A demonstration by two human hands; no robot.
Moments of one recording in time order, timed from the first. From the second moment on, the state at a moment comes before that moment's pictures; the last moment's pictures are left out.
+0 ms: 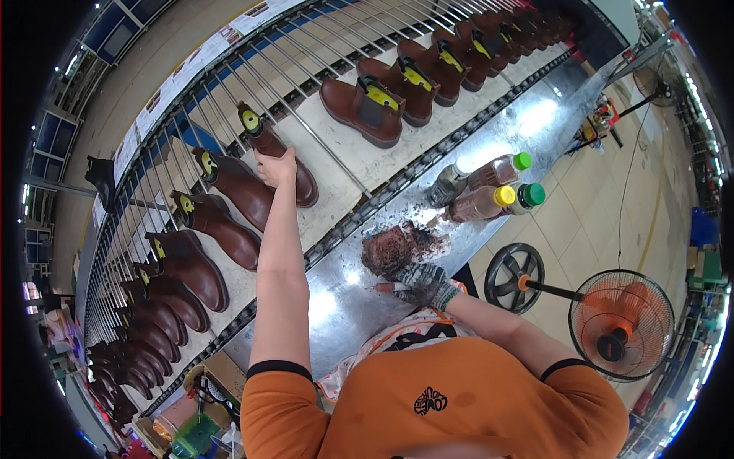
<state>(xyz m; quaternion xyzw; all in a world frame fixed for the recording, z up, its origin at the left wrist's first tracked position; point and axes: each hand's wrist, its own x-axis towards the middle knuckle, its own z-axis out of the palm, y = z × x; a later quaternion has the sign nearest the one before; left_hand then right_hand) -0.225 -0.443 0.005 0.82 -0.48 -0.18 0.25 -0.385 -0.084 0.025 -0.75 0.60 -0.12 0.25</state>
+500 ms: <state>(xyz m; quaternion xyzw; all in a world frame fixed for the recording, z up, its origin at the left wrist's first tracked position) -0.130 -0.195 0.080 0.58 -0.49 -0.43 0.49 -0.383 -0.081 0.014 -0.78 0.55 -0.21 0.21</state>
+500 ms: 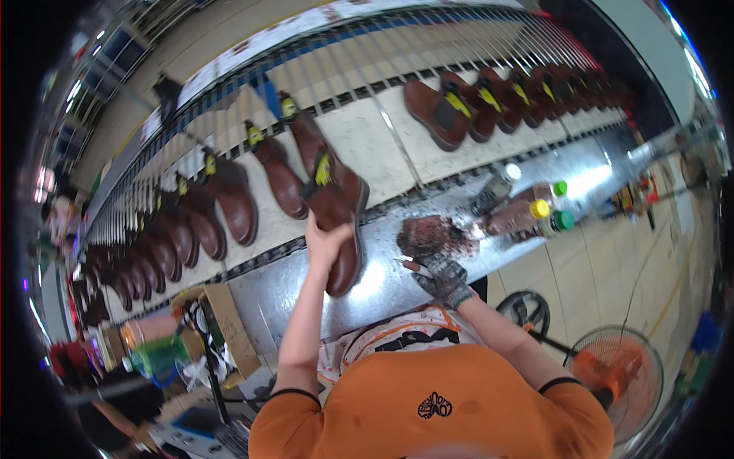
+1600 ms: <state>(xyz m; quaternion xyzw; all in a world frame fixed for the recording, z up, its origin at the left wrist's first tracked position) 0.242 0.211 0.293 0.23 -0.68 0.08 0.69 -0.392 -0.014 0.013 -0.55 0.69 -0.28 0.37</state>
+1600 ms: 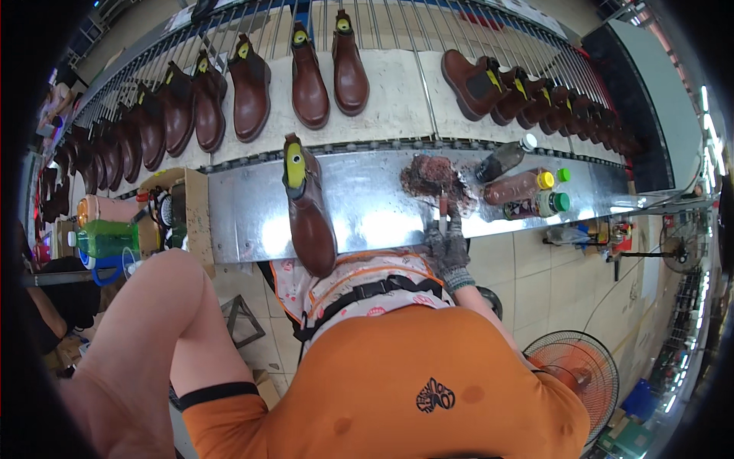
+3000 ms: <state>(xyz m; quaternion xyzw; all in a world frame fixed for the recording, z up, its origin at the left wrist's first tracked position) -0.025 -0.142 0.088 0.40 -0.45 -0.57 0.57 -0.371 -0.002 0.046 -0.23 0.47 -0.51 0.68</state>
